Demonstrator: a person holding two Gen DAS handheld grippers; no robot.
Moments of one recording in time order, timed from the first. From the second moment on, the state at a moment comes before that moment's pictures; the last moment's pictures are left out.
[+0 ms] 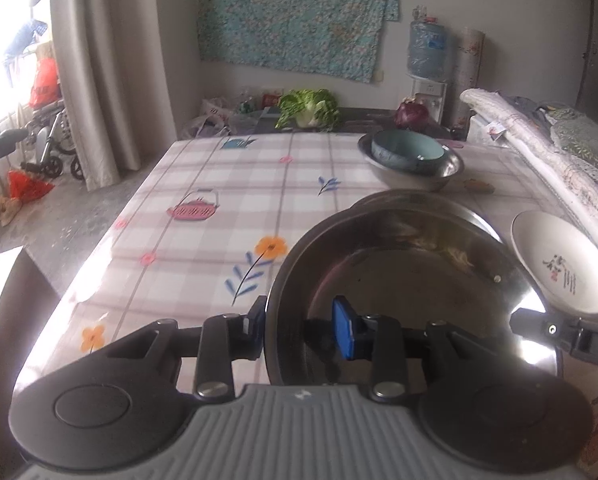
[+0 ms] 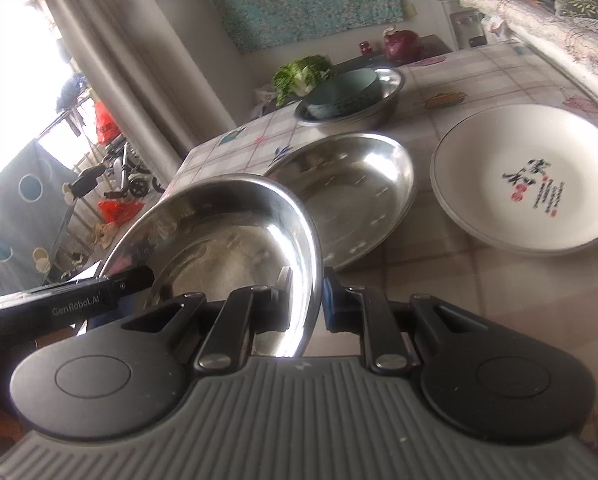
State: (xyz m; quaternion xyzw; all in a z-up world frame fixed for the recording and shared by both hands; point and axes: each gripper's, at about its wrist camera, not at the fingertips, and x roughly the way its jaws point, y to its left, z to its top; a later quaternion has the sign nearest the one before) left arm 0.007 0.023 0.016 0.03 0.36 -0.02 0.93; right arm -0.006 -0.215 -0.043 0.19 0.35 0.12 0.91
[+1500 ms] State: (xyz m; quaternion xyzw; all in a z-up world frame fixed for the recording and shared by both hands) left arm 0.110 -0.028 -0.028 0.06 0.42 -0.06 0.91; right arm 0.092 -0.261 -0.069 0.22 0.36 0.07 0.90
